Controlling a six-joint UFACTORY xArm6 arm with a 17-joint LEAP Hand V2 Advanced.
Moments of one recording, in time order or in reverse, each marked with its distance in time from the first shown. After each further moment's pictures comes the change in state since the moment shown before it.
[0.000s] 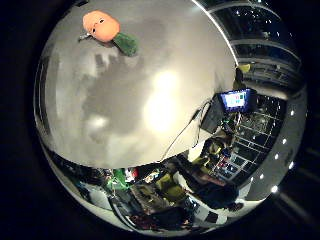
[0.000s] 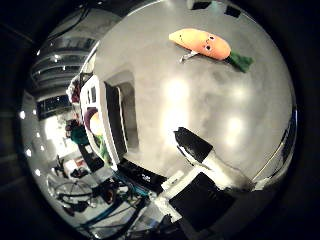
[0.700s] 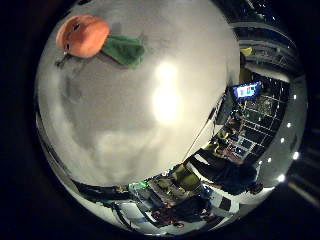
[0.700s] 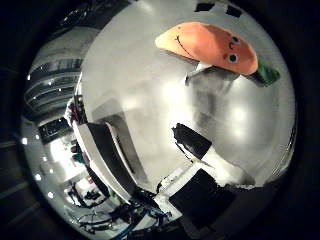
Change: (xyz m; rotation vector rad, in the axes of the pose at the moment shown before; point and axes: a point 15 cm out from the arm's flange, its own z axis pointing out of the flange) arm -0.014 -0.058 0.059 -0.014 -0.031 0.105
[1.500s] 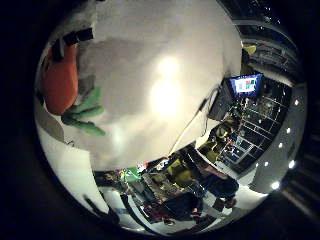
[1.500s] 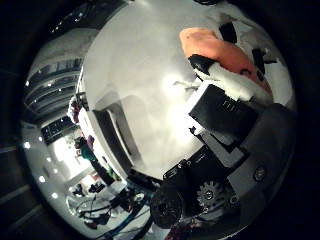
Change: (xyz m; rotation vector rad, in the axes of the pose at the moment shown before) arm 0.091 0.074 -0.103 -0.045 -0.025 -0.054
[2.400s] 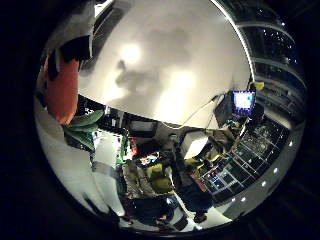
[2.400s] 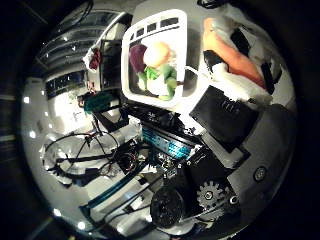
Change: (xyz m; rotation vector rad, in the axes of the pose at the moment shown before) arm -0.284 0.228 -0.027 -0.093 -0.056 -0.451
